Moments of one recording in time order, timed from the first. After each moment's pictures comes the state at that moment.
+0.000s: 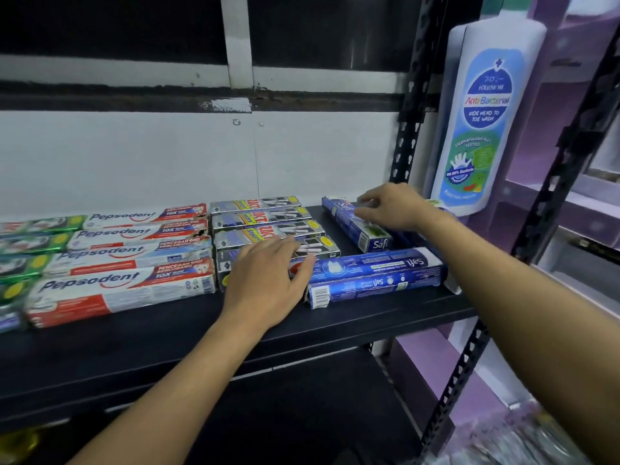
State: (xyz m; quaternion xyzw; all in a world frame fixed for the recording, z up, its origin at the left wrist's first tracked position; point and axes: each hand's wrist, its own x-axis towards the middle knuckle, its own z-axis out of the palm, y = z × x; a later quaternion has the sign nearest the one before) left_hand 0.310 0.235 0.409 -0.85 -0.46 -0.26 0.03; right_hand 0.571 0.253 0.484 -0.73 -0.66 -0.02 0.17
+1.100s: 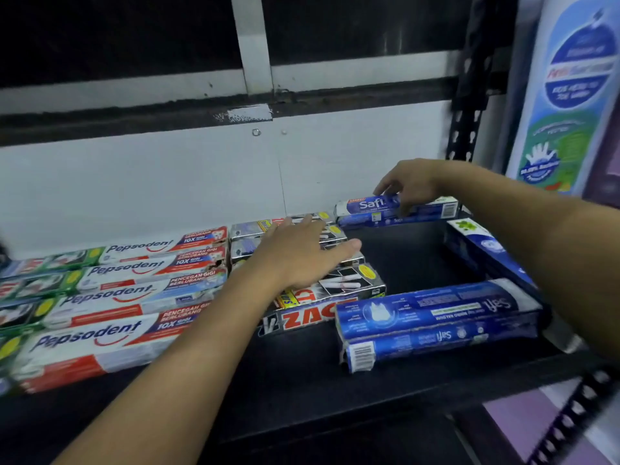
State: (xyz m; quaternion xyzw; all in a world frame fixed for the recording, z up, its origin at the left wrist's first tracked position) left_hand 0.341 0.323 0.467 -0.86 -0.50 -0.07 -0.03; right_hand 0.595 0.373 0.519 -0.70 -0.72 0.03 0.00
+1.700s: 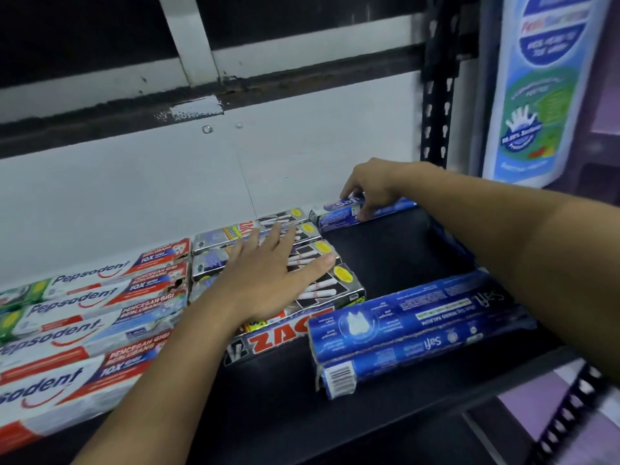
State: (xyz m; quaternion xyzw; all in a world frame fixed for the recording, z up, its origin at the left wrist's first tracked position) left_hand 0.339 0.338 0.443 -0.86 -0.51 0.00 -0.04; right_hand 0.595 0.408 0.484 -0.68 -0.73 0.02 0.01
